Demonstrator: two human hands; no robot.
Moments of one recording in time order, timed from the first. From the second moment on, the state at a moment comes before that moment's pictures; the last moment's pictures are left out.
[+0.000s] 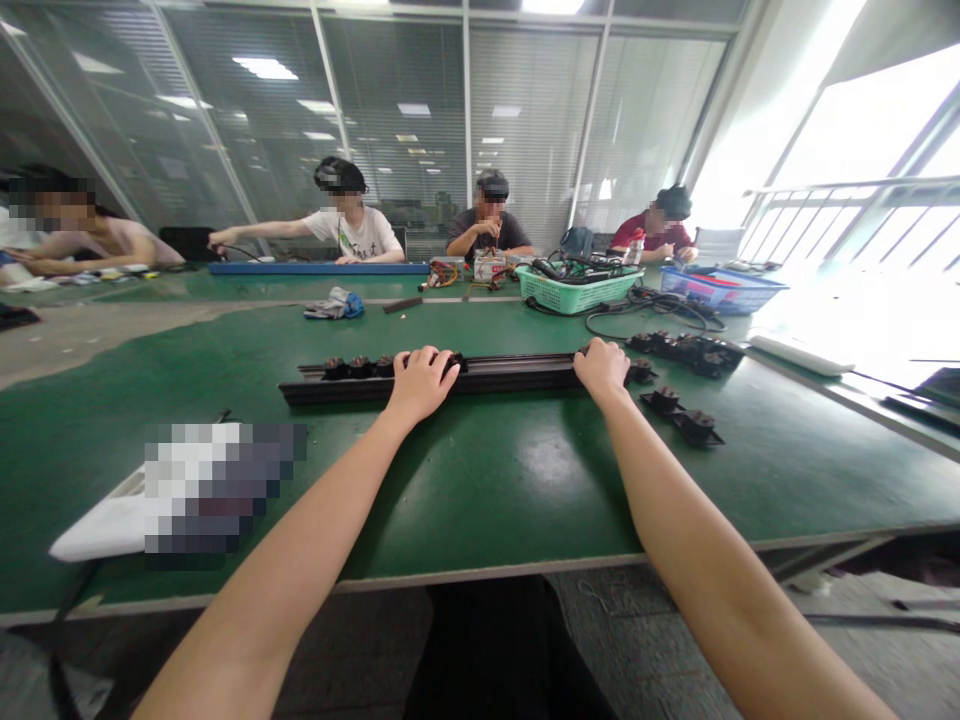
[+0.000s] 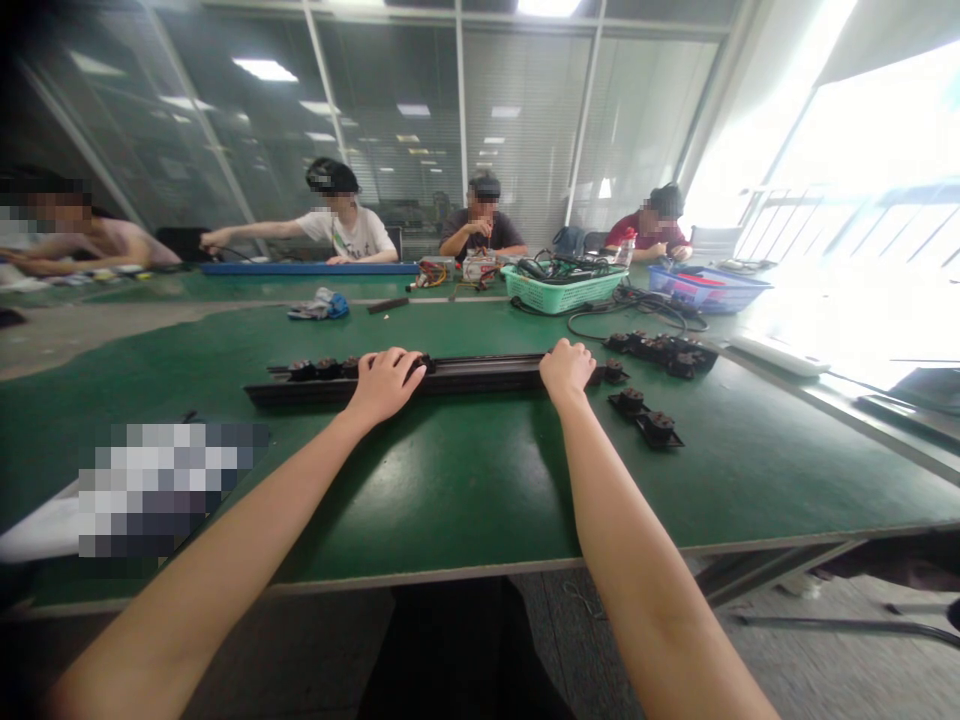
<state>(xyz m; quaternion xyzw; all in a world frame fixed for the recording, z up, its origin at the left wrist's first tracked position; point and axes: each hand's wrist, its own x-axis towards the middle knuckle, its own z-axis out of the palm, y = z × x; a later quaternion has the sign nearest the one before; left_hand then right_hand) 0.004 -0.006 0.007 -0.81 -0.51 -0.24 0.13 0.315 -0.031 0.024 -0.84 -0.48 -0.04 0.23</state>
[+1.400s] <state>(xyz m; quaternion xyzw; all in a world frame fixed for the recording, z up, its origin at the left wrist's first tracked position) 0.004 -0.007 0.007 -0.81 -0.52 -0.23 0.14 0.322 -0.032 0.027 -0.86 -0.45 -0.01 0.23</state>
